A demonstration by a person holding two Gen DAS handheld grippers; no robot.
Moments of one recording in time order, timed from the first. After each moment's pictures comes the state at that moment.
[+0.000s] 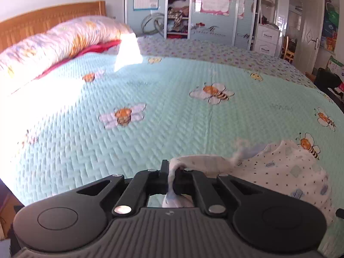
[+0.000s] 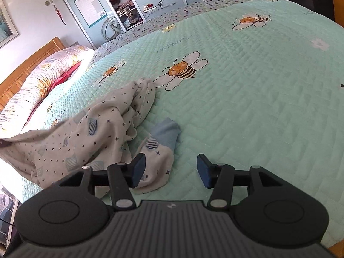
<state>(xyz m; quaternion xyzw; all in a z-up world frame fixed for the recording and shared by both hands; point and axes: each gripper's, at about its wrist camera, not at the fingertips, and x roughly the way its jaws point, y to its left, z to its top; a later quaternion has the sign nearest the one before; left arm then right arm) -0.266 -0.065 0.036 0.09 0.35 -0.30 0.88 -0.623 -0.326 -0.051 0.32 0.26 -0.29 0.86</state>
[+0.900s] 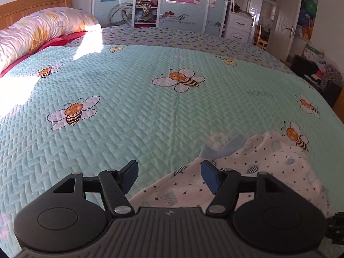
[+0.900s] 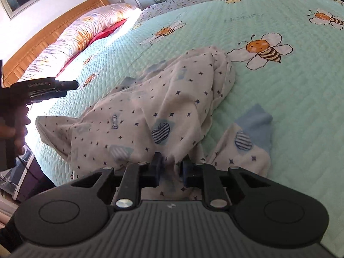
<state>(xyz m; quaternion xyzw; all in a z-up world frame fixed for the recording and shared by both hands) -0.233 -0.146 -0.006 0.11 0.35 -0.39 0.85 -0.543 -0.301 -0.056 0.29 0.34 -0.14 0.89</state>
